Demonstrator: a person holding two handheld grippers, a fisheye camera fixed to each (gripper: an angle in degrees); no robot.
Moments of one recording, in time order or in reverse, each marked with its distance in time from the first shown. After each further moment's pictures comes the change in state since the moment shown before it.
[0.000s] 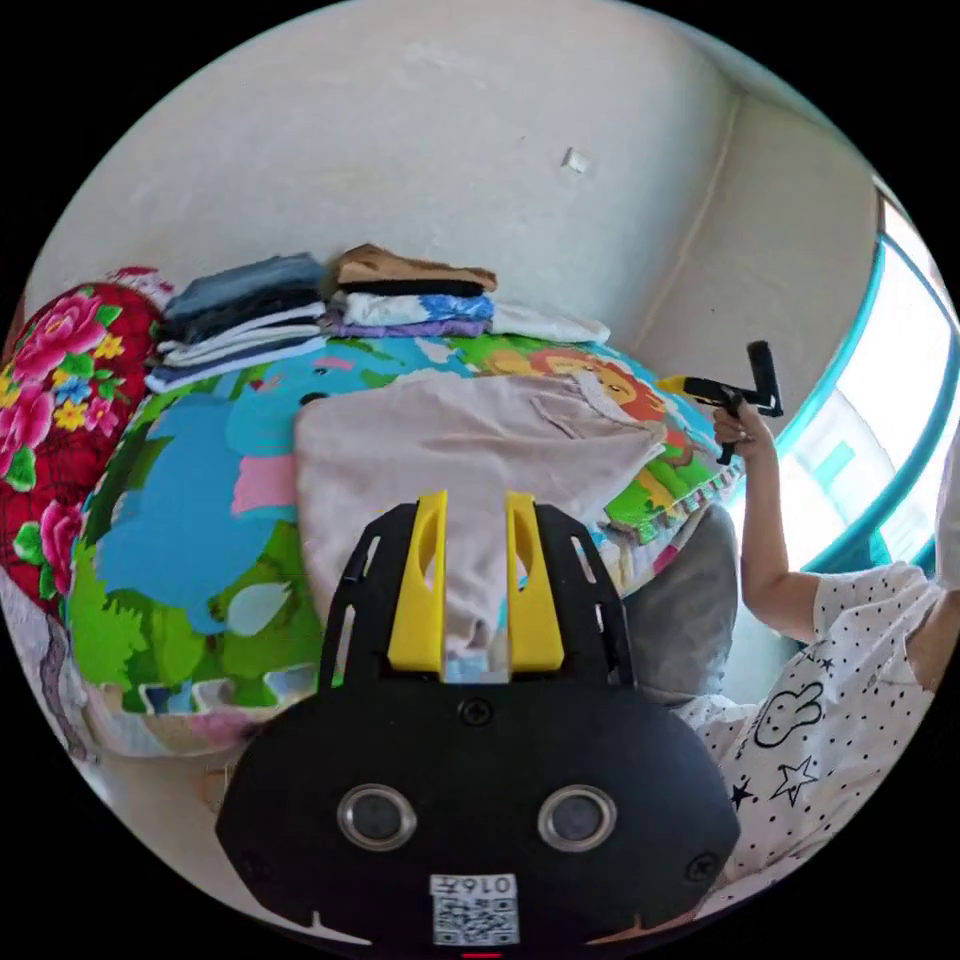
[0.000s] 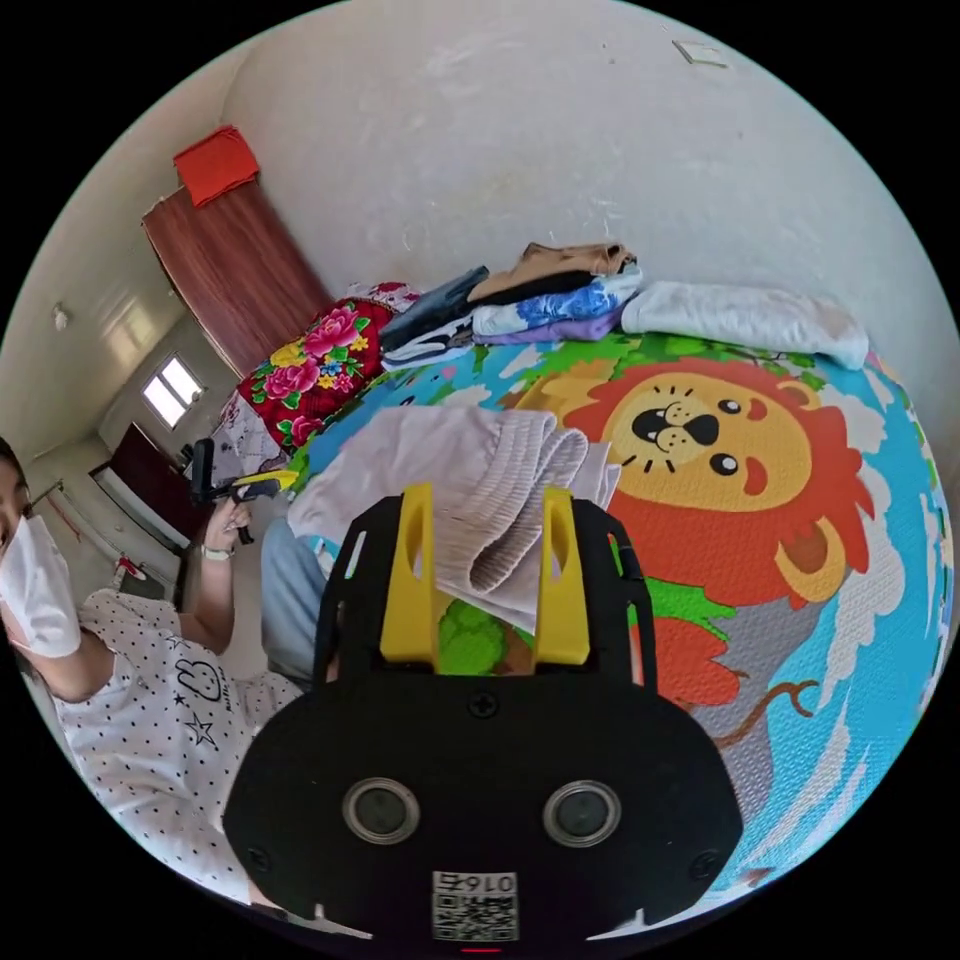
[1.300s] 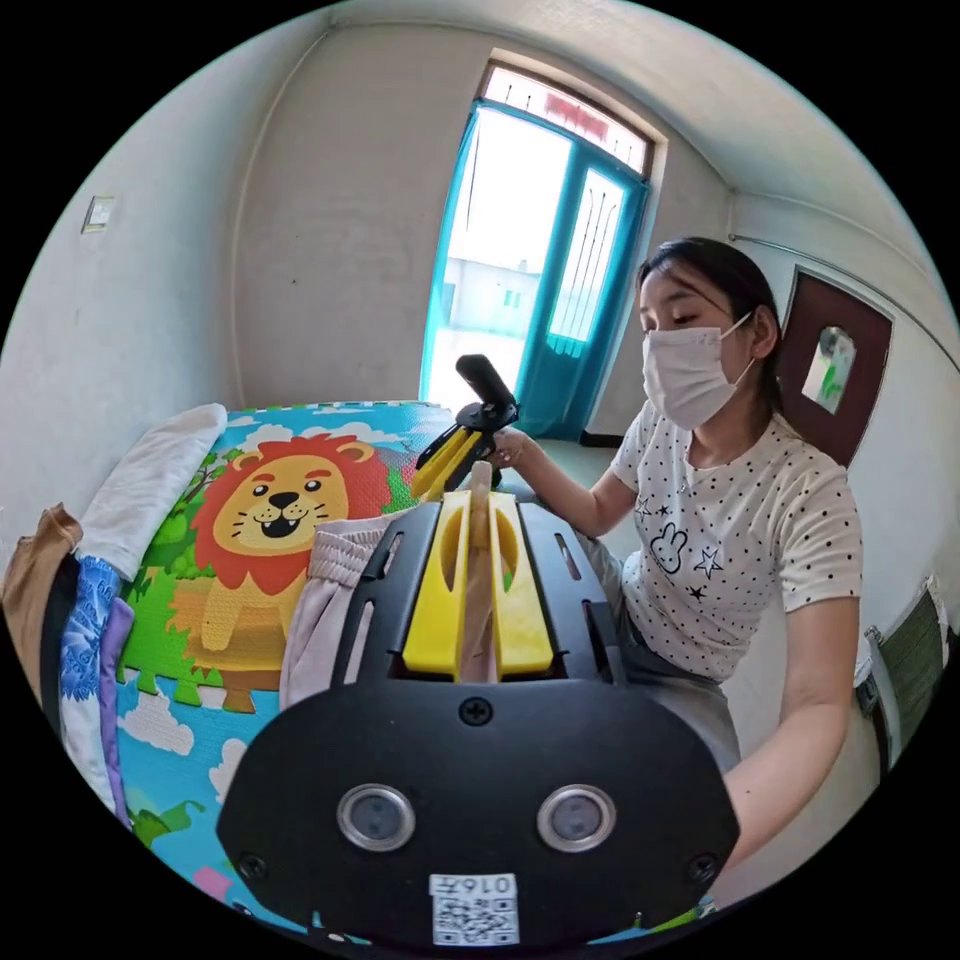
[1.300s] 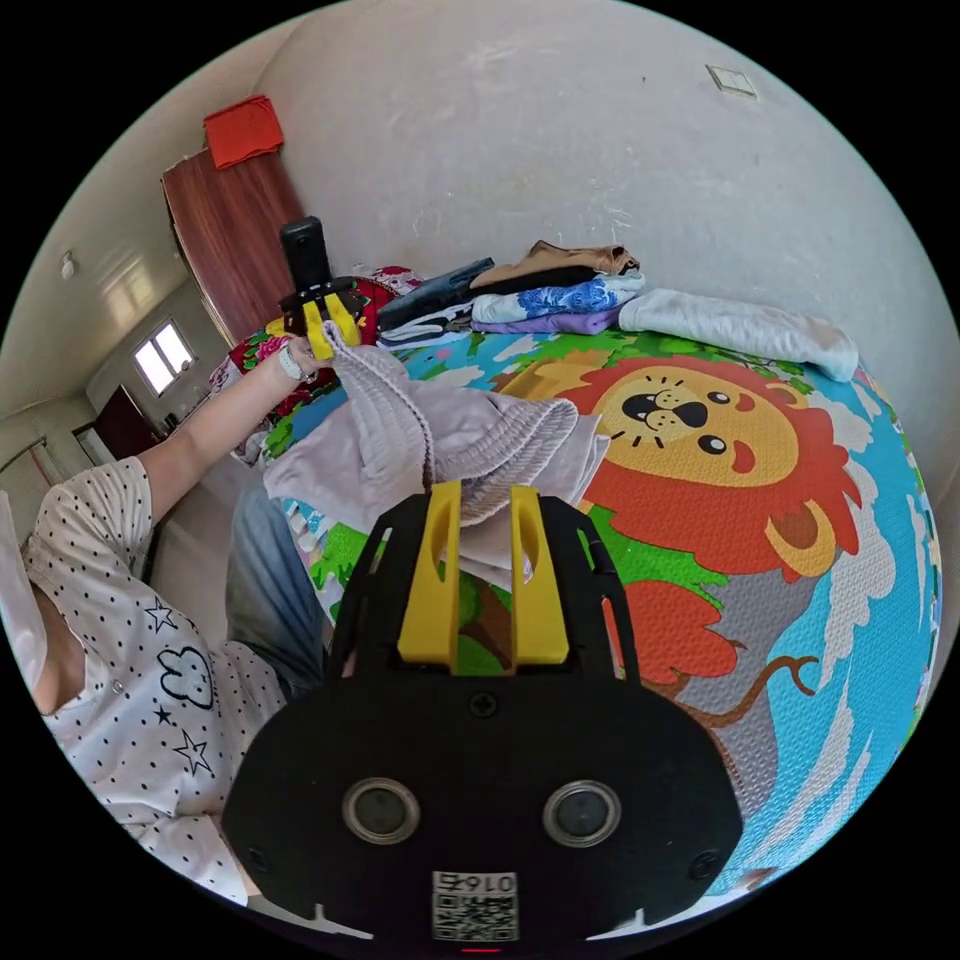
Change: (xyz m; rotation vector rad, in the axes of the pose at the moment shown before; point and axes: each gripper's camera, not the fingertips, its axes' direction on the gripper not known) left arm 0.095 -0.314 0.171 -0.111 0.954 0.965; right arm -0.162 0.052 -0.001 0.011 0.073 -0.093
